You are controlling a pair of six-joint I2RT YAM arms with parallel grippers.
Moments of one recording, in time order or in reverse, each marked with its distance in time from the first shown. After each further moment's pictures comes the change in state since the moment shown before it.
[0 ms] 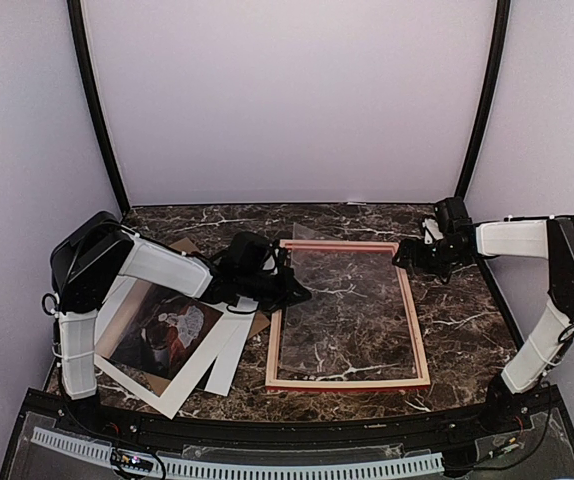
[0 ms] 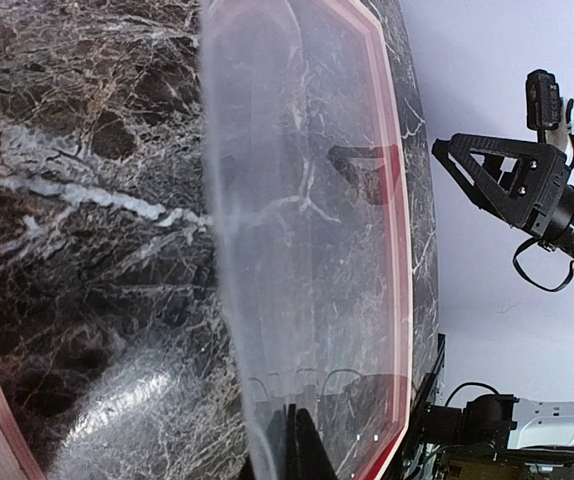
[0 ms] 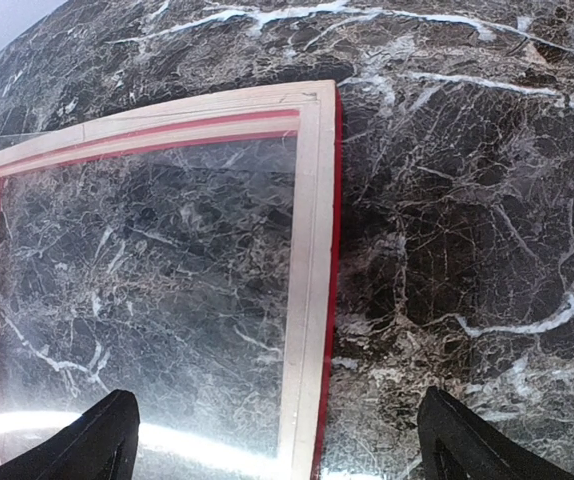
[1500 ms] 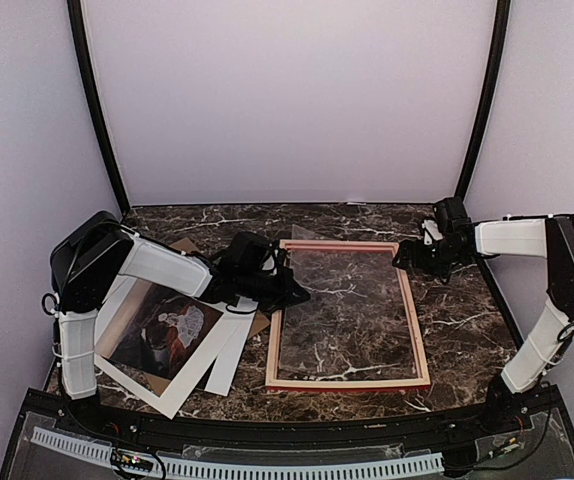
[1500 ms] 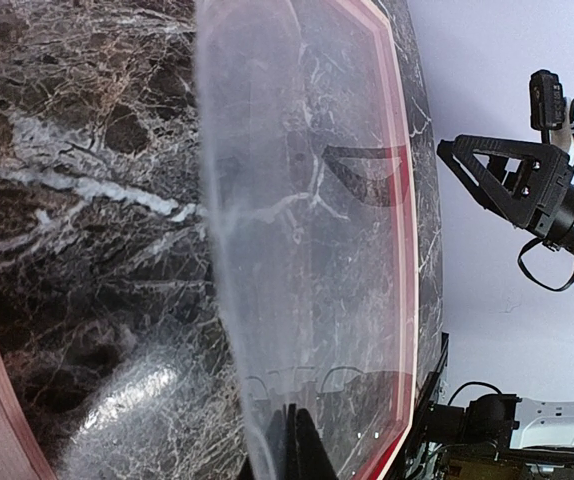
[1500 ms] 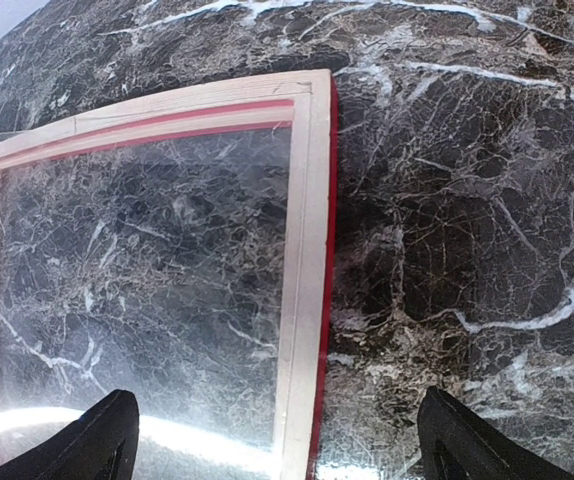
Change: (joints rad) left arm 0.003 0.000 0.002 -0.019 0.004 0.004; right arm 0.000 0.011 0.011 -0.022 0.005 -0.005
